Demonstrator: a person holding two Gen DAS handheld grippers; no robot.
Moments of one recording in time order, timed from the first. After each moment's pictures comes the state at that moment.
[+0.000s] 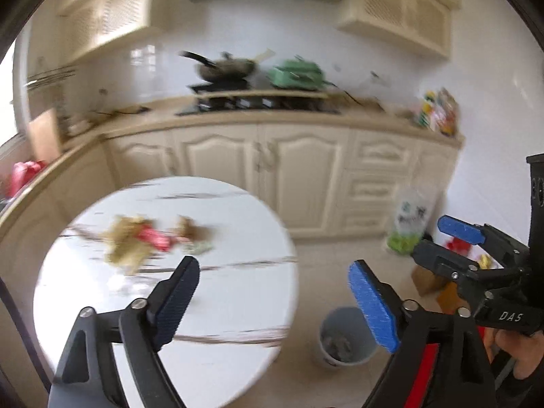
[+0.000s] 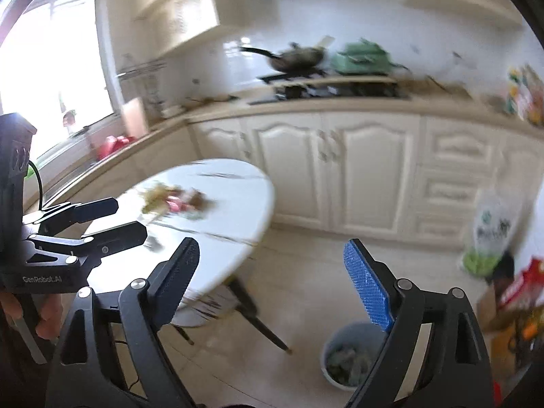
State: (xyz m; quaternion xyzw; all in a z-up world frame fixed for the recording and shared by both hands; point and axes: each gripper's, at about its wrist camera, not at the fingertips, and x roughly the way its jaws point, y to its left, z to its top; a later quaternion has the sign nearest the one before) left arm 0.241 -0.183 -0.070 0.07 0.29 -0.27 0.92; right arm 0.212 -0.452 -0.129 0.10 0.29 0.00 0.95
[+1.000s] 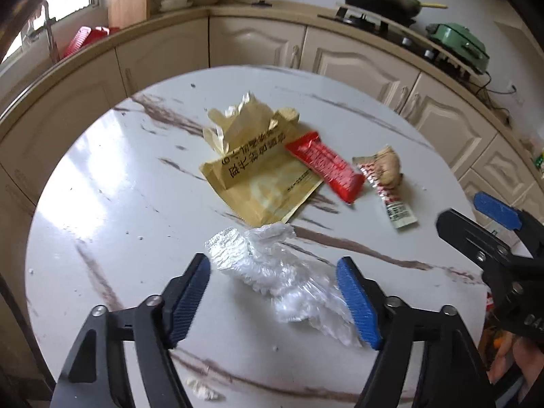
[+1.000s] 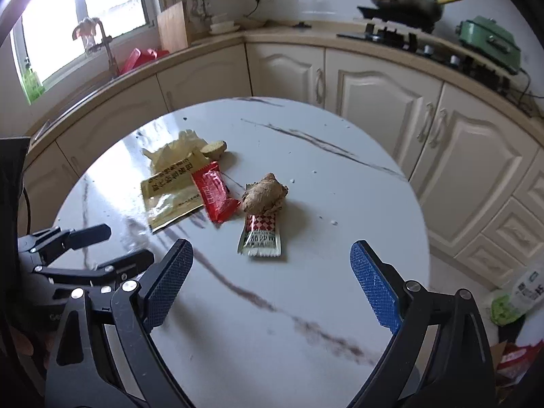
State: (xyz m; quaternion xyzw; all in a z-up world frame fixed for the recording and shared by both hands) left arm 0.411 -0.114 -0.168 -0.03 0.48 -0.09 0.87; right arm 0.470 -0.347 -0.244 0.02 0.43 0.09 0.90
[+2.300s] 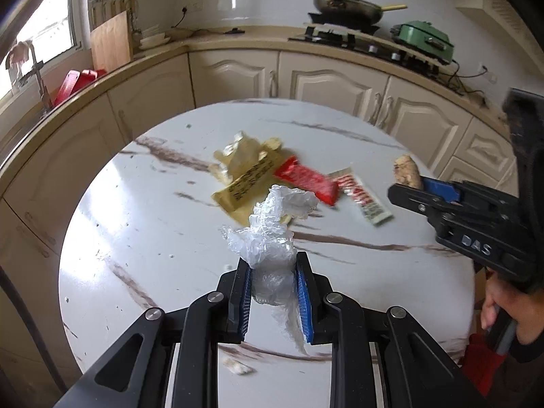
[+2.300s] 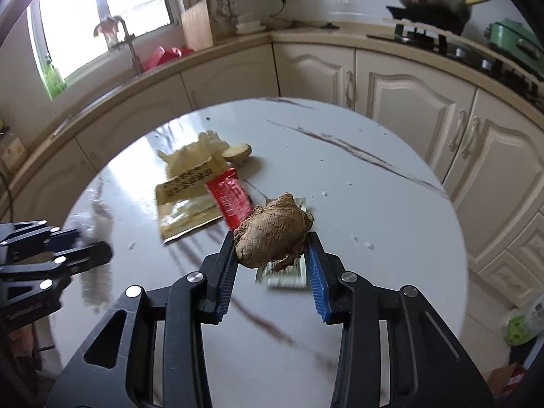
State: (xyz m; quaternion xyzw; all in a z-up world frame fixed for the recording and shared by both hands) left arm 0.385 -0.112 -0.142 0.03 0.42 -0.13 0.90; right arm 0.458 -0.349 -0.237 0.03 0.41 0.15 0.90
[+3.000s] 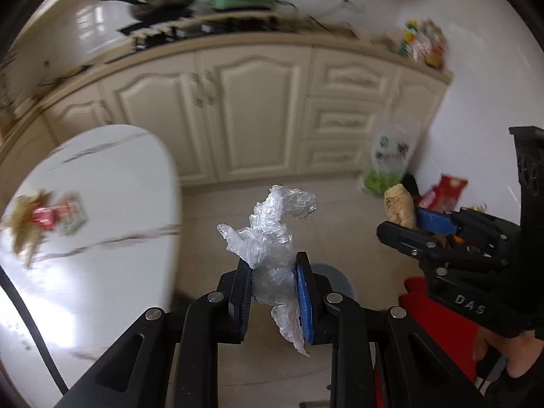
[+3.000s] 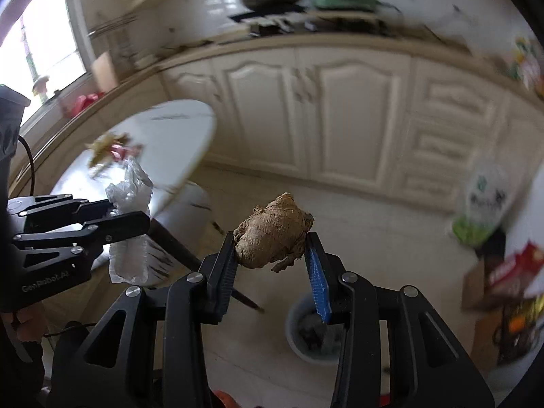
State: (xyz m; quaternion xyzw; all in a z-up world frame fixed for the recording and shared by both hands) left arm 0.270 -0.405 -0.148 0.14 0.43 -0.33 0.83; right arm 0.222 -0.586 -0.250 0.13 0.42 -0.05 0.90
